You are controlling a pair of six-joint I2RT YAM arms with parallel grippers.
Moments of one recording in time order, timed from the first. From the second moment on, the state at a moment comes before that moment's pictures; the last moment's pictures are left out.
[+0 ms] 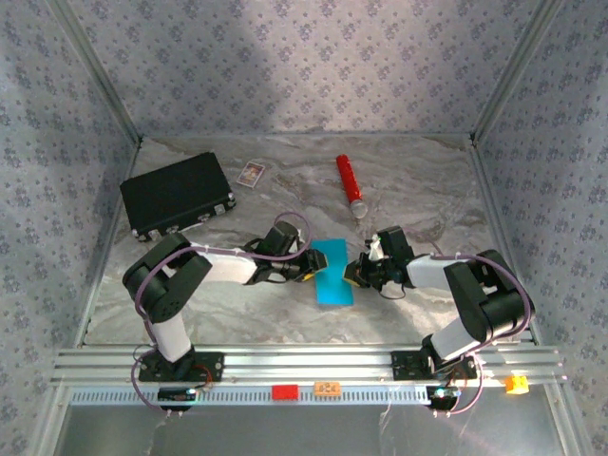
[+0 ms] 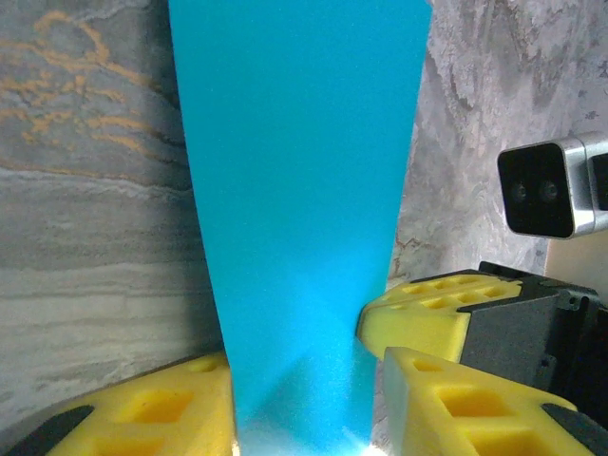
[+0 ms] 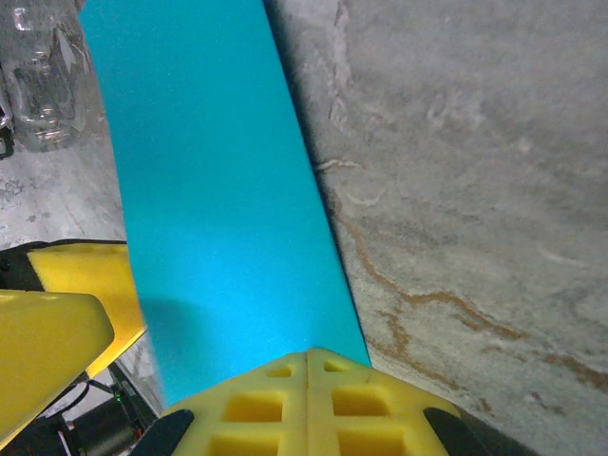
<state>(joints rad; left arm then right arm) -0.81 1.76 0.76 0.26 0.40 -1.16 0.37 1.53 0.47 0.07 -0.64 0.83</state>
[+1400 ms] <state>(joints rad) -0.76 1.69 0.74 0.18 0.40 -1.15 0.58 0.95 0.40 -0.07 -0.31 0.60</state>
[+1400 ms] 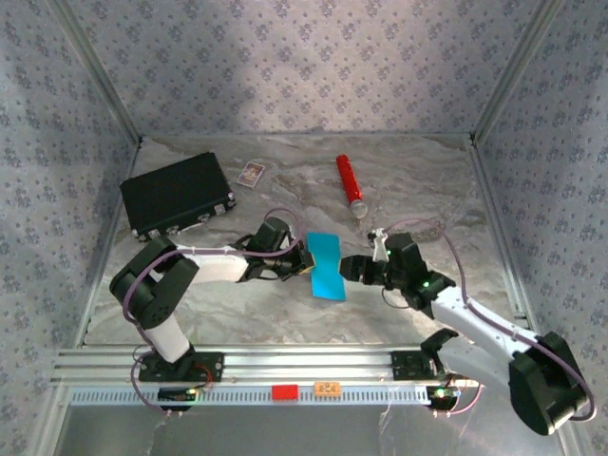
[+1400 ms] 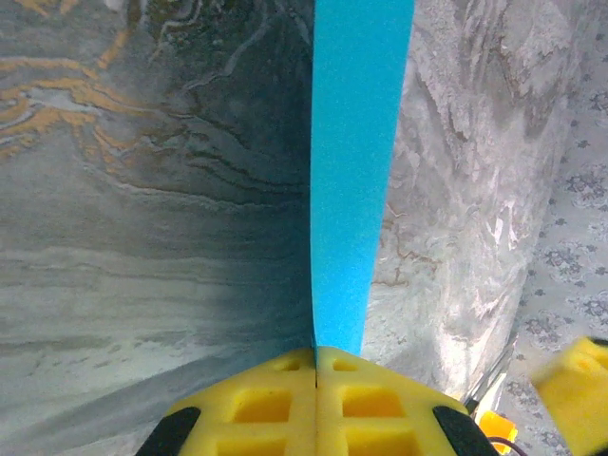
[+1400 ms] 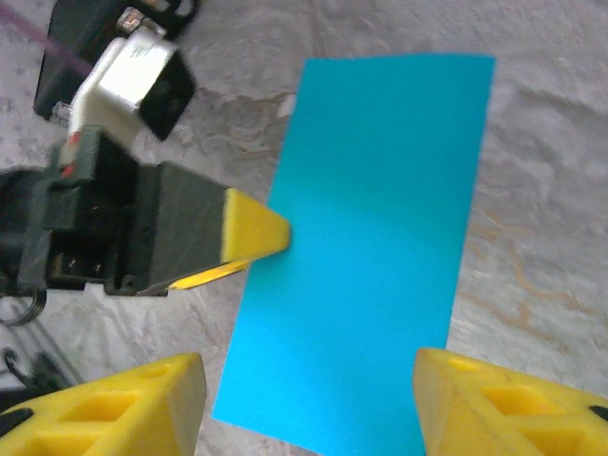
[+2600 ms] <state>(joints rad) -0.76 1.69 0.73 0.18 0.40 -1.15 1.30 1.39 0.43 0.23 0.57 -0.09</state>
